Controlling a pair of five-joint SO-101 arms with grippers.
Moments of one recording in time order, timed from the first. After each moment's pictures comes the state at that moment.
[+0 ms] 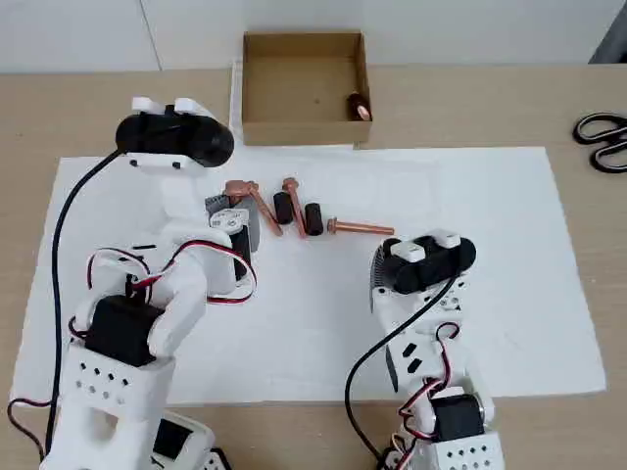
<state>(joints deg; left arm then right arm) 14.9 -48.0 28.6 67.9 18.9 -13.4 -102.5 96.0 33.6 -0.4</state>
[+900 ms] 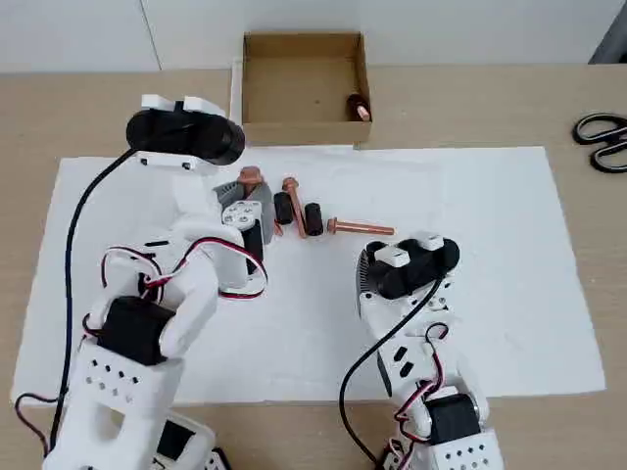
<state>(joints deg) 18.4 -48.0 33.5 56.3 19.9 -17.8 -102.5 96.0 33.6 -0.6</state>
